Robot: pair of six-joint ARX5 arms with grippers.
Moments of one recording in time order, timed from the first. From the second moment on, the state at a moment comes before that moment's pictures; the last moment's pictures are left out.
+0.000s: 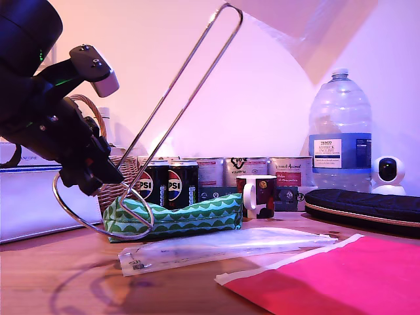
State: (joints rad) left arm -0.54 1.44 0.53 0.42 -0.05 0.65; right arm 0.90 1.17 1.89 -1.39 0.09 -0.16
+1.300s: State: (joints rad) left arm -0.61 1.34 0.52 0.38 0.04 0.63; right arm 0.89 1.23 1.89 -1.39 -0.03 -0.16
